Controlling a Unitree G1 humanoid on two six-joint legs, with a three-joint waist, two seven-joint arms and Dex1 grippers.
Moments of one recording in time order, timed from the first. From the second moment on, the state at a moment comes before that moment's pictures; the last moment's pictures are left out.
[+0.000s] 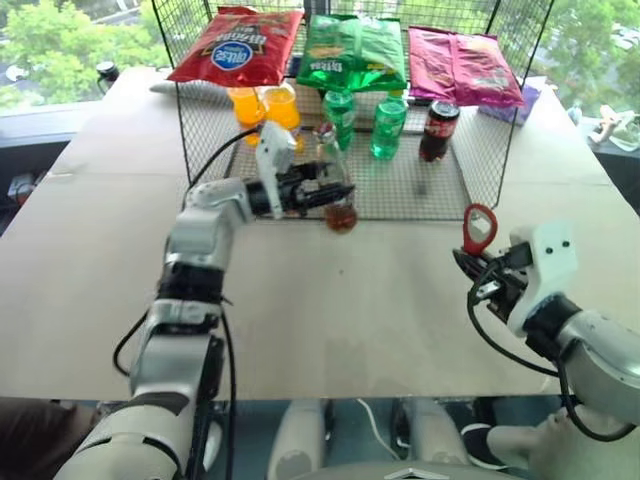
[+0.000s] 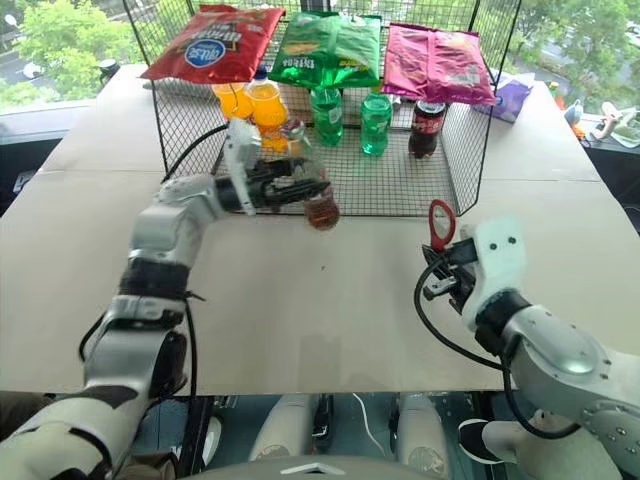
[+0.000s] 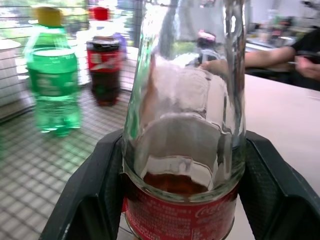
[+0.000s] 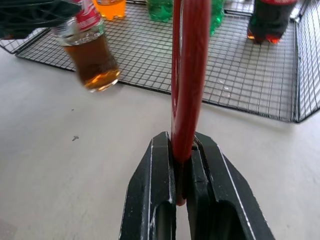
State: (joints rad) left arm -0.73 0.48 0.04 0.28 -0.43 0.36 -1.20; right arm -0.05 -0.82 -0.11 -0.94 1.27 0.83 -0.39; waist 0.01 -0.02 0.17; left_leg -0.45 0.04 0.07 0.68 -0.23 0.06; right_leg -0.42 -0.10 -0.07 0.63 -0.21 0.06
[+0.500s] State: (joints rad) left arm -0.46 0.52 0.02 0.08 -0.41 0.25 -1.18; right arm -0.11 -0.79 -0.05 -0.89 1.19 0.85 -0.30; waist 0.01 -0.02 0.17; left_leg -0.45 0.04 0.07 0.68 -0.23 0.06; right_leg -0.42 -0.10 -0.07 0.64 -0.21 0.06
